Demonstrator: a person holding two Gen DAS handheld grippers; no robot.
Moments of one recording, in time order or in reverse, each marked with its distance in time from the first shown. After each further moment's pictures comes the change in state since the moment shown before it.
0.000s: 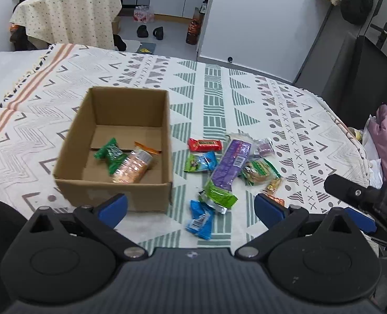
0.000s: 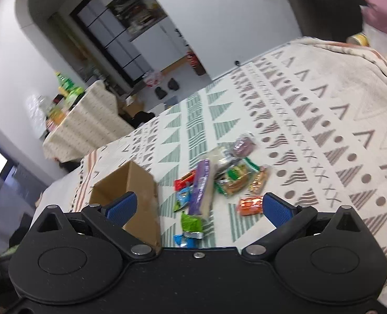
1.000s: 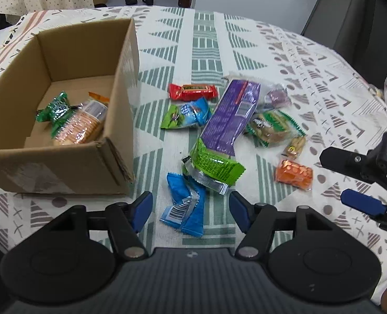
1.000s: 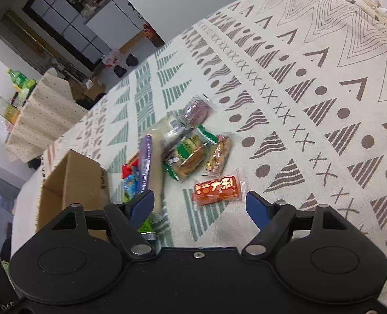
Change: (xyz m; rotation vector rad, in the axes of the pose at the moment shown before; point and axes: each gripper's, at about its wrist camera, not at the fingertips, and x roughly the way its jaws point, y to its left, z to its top) left arm 0.122 -0.022 -0.031 0.058 0.147 0.022; right arm 0.081 -0.047 -0.010 0.119 0.145 -0.135
